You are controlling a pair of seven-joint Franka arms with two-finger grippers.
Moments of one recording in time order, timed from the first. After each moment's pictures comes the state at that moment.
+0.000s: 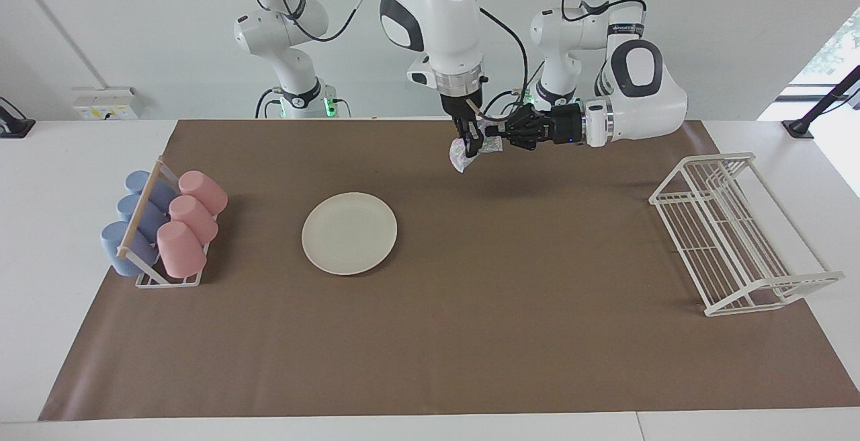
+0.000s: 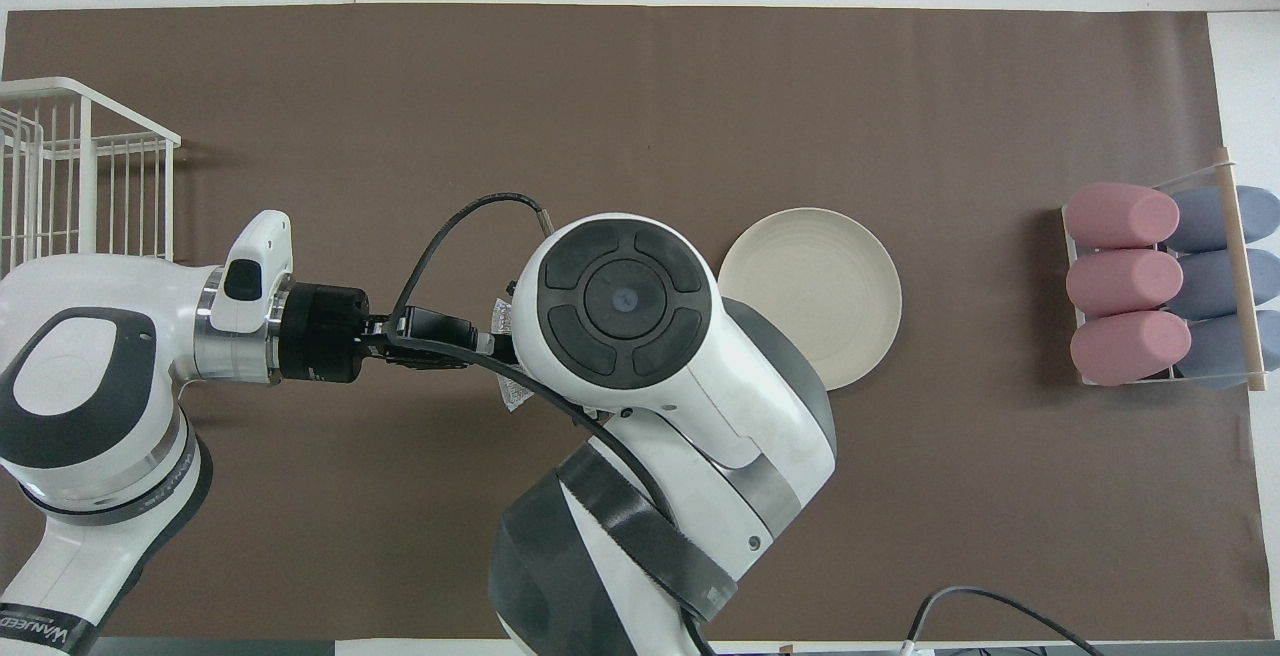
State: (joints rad) left arm -0.10 -0.11 -0.09 -2.24 -1.39 1.71 0.39; right arm 0.46 0.25 0.29 -1.52 0.06 1.89 2.08
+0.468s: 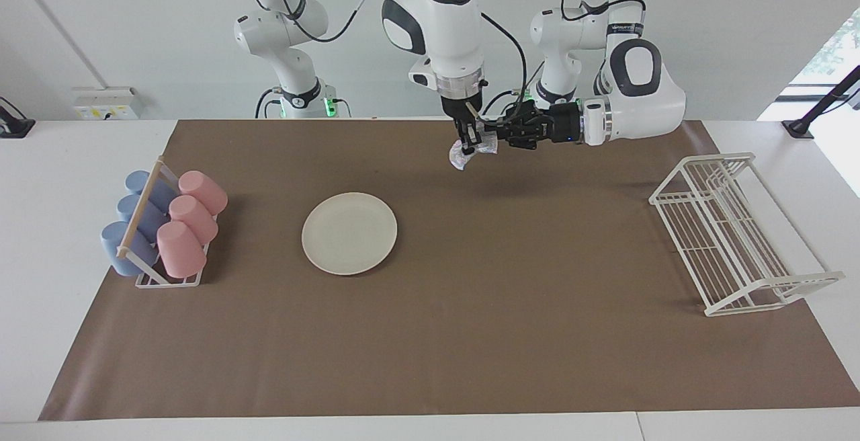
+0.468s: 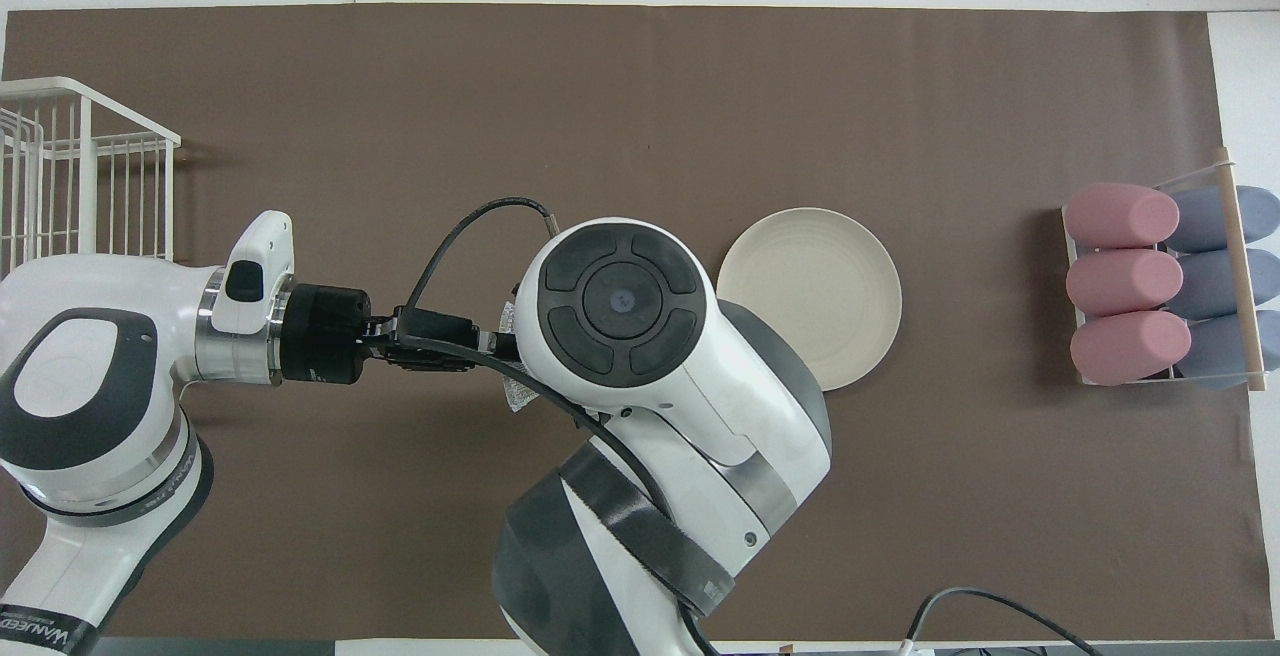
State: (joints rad) left arm -0.11 -0.11 -0.10 -2.24 -1.39 1.71 0.40; right arm 0.46 0.25 0.29 -1.56 0.05 1.90 2.08
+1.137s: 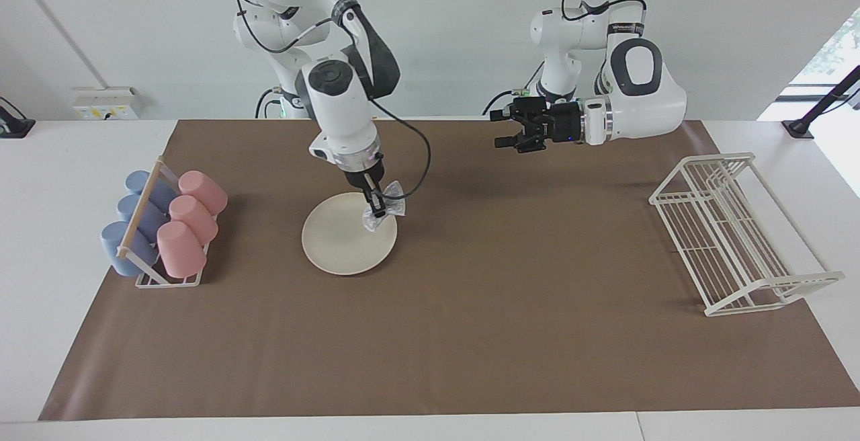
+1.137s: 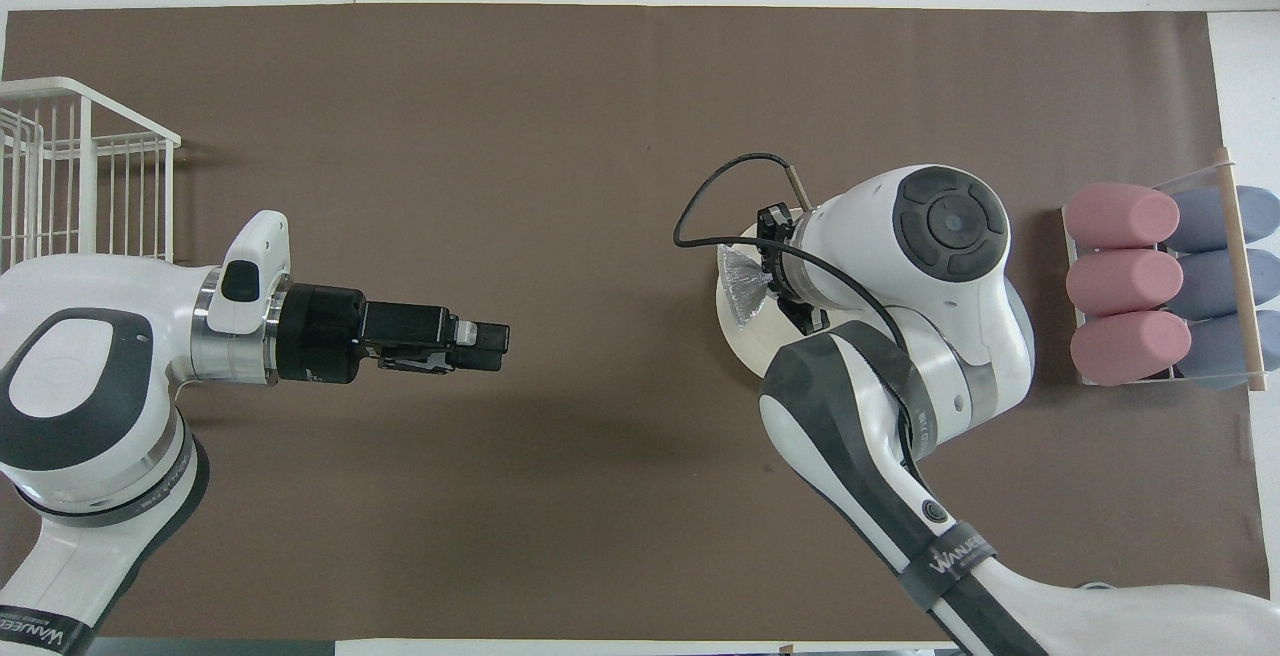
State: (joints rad) left arm -0.11 -0.11 -0.08 -2.24 -1.37 1.71 0.40; right arm 0.12 0.14 0.28 -2.03 0.05 2.29 1.60
